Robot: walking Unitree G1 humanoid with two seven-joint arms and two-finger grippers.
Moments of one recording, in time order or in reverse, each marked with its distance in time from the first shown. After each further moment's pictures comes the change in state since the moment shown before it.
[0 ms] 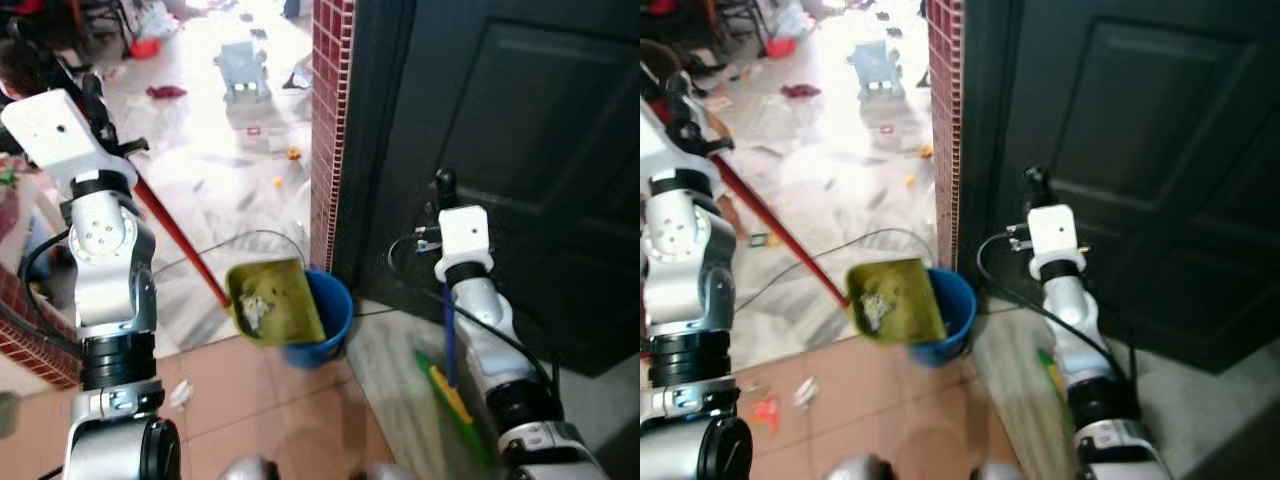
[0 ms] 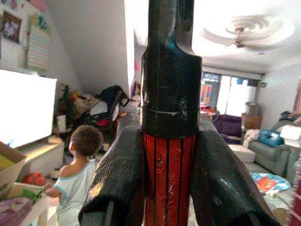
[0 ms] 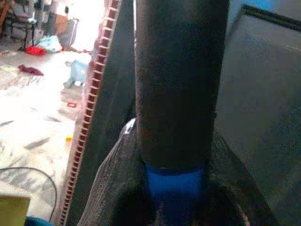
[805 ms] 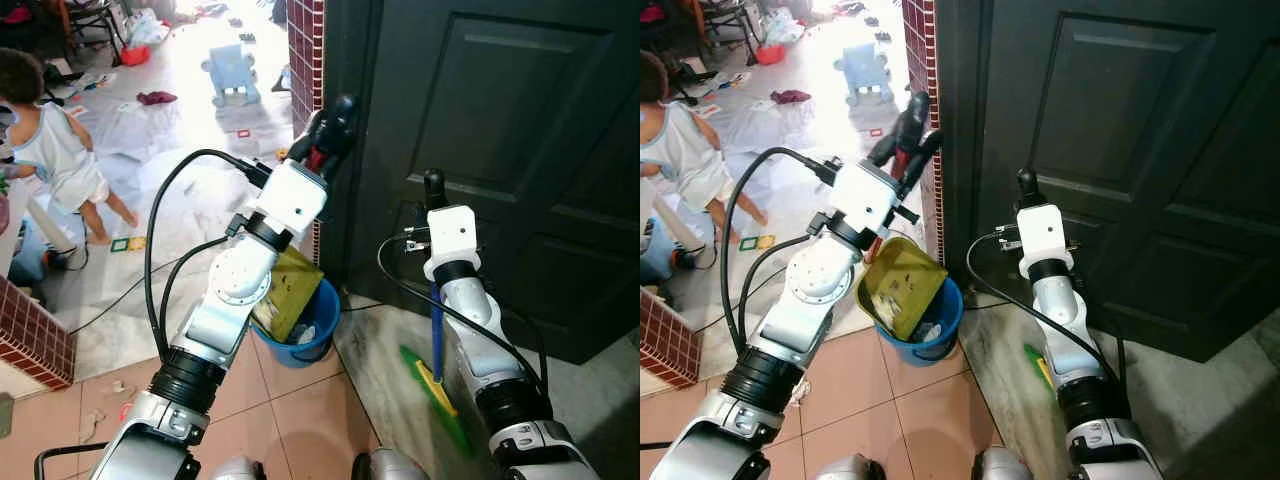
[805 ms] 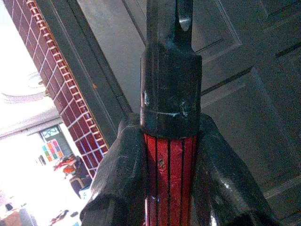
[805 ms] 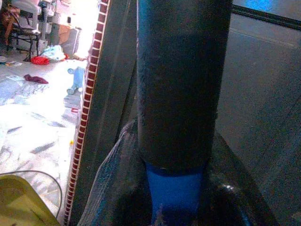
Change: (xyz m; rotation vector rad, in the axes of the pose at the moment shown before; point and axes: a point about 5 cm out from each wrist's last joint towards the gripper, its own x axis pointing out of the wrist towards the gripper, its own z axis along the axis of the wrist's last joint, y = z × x) left arm -0.090 -0.135 -0.017 0.140 -0.218 -0.916; right arm 0.001 0.004 0.003 0.015 -0.012 0.006
